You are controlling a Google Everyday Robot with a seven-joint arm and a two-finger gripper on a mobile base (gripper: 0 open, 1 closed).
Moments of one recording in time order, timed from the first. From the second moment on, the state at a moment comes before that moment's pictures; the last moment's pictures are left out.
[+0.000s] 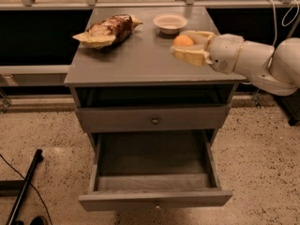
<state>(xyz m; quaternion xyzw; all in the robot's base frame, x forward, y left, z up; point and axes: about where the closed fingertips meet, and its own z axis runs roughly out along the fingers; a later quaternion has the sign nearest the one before) 0.642 -0.090 0.949 -0.42 0.58 0.28 0.64</state>
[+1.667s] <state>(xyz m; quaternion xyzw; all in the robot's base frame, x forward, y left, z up) 0.566 -0.116 0.827 -0.48 0.62 0.32 0.54</state>
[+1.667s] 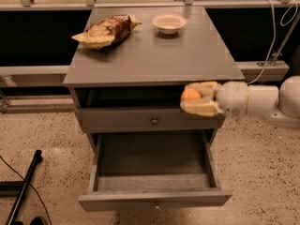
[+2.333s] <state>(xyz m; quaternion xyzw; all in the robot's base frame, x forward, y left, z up) 0.550 -0.175 0.744 -0.48 0.68 0.30 0.47</state>
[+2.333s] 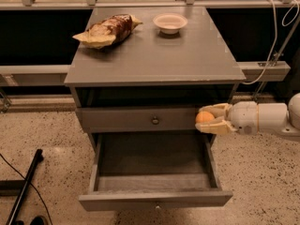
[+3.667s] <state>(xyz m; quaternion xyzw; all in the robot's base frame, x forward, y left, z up) 0.545 -0.172 0.511 -0.61 0.68 0.24 0.31</state>
